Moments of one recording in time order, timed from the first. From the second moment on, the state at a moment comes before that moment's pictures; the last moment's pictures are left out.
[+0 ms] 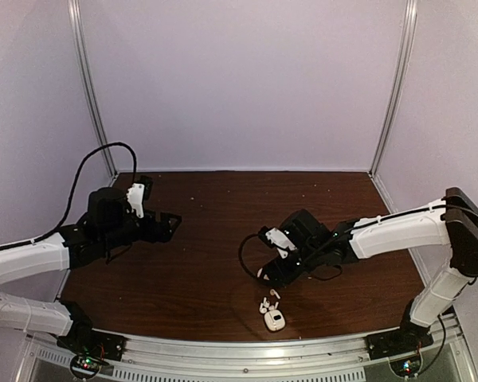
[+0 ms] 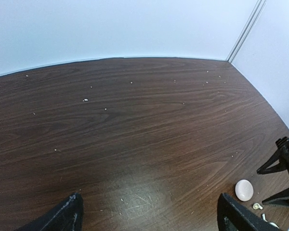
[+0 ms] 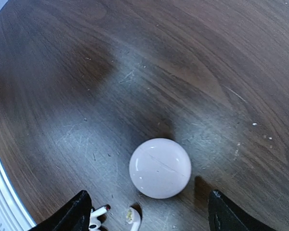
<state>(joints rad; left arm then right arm) -0.64 1.05 0.59 0.06 -0.06 -0.31 0.93 1.59 0.88 -0.21 -0.07 0.26</state>
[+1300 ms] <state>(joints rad) -0.64 1.05 0.54 0.11 -0.03 -0.31 1.01 1.77 0.99 -0.21 0.14 0.28</state>
